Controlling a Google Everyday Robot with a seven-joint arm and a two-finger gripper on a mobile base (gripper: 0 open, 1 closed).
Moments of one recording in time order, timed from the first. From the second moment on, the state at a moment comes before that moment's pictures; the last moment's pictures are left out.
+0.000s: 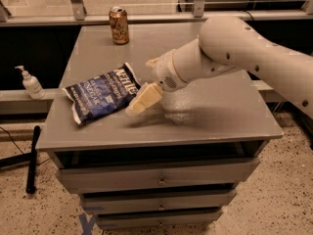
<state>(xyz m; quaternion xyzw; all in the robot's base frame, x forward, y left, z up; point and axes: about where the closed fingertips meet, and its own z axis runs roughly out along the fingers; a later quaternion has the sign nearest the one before) 0.579 0.039 0.854 -0.57 0.70 0.23 0.38</state>
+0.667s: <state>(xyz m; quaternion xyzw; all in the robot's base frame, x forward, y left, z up) 0.581 0.069 0.849 -0.55 0.69 0.26 0.39</state>
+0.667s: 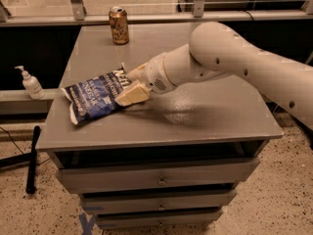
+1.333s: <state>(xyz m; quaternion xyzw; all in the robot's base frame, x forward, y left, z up) 0.578 0.073 0.858 -0.55 0.68 0.27 0.41</state>
